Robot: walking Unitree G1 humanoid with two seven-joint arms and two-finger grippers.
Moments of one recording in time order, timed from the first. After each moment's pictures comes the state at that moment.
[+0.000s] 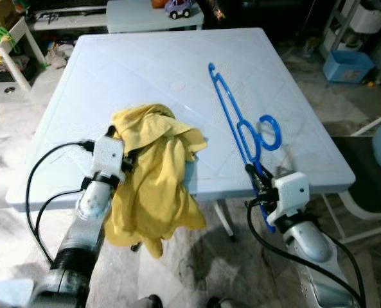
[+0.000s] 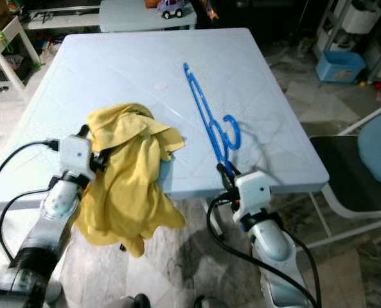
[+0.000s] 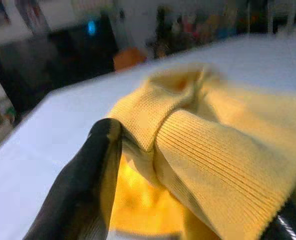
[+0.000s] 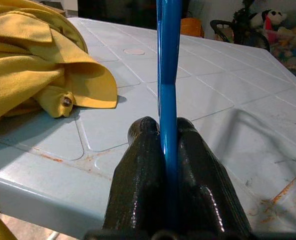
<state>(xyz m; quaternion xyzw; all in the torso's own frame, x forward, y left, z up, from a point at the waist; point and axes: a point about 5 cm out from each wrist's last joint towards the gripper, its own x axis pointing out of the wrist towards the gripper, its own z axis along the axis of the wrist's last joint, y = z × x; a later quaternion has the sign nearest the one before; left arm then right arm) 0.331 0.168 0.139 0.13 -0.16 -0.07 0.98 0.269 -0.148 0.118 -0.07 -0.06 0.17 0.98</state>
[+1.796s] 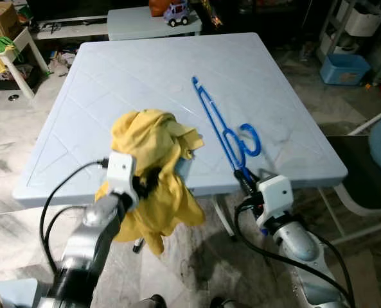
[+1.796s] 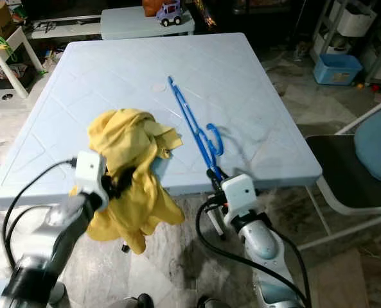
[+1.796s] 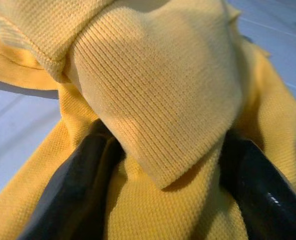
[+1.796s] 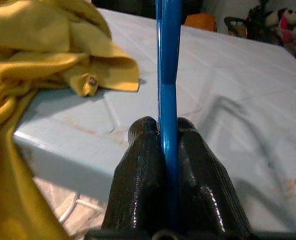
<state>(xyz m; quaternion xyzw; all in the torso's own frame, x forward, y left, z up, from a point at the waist) 0.320 0.151 0.104 -0.01 0.11 -0.14 0.98 0.272 -0.136 0.104 -0.09 -0.04 0.19 0.98</state>
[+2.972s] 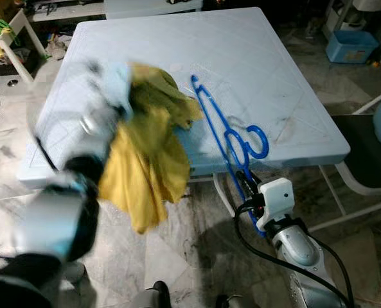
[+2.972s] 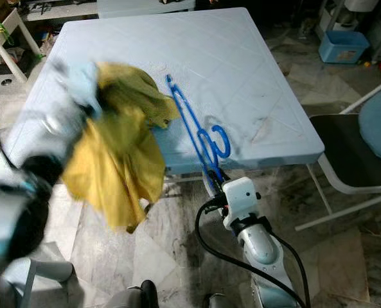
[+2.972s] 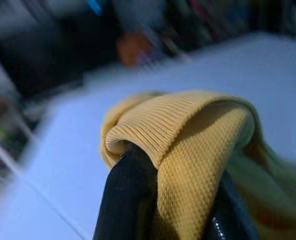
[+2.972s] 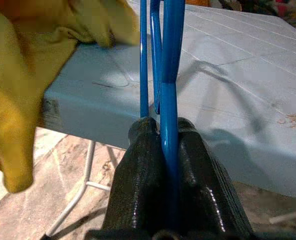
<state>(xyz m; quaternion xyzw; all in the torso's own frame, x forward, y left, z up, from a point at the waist) 0.421 0.172 0.263 0.14 -0.12 -0.02 0.98 0.264 -0.138 0.104 -0.09 -0.04 0.16 0.98</state>
